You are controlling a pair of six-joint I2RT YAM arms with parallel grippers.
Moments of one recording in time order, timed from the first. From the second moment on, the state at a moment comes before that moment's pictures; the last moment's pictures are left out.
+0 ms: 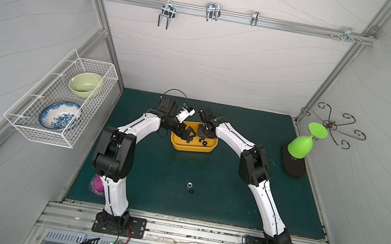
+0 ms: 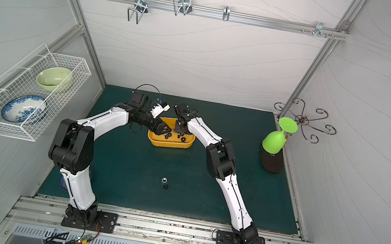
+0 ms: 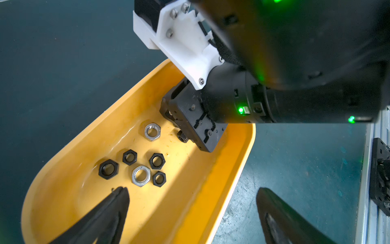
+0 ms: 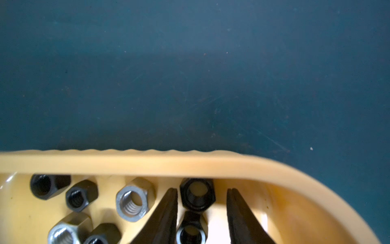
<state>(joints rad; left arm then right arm) -0.20 1.85 1.38 -0.48 0.64 0.27 0.70 2.53 2.26 -0.81 0.17 0.48</state>
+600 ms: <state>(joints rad) -0.19 1.54 1.33 -0.60 0.62 0.35 0.70 2.09 2.06 -0.77 0.11 0.44</state>
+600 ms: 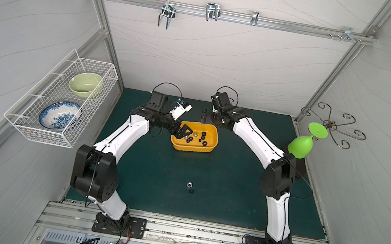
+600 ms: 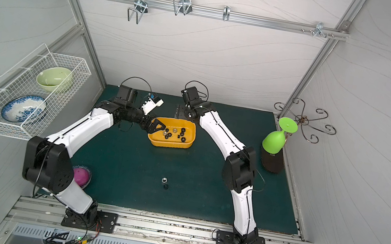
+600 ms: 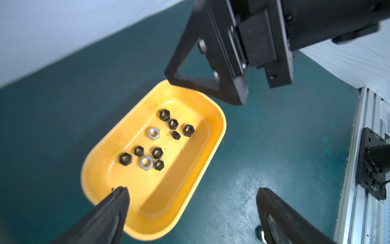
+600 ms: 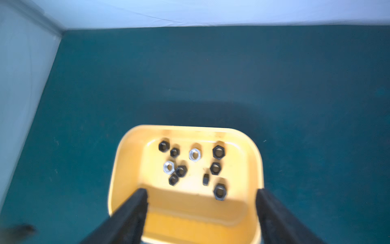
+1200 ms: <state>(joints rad) -0.19 1.39 1.52 -1.03 0.78 0.45 0.72 1.49 1.58 -0.71 0.00 0.21</state>
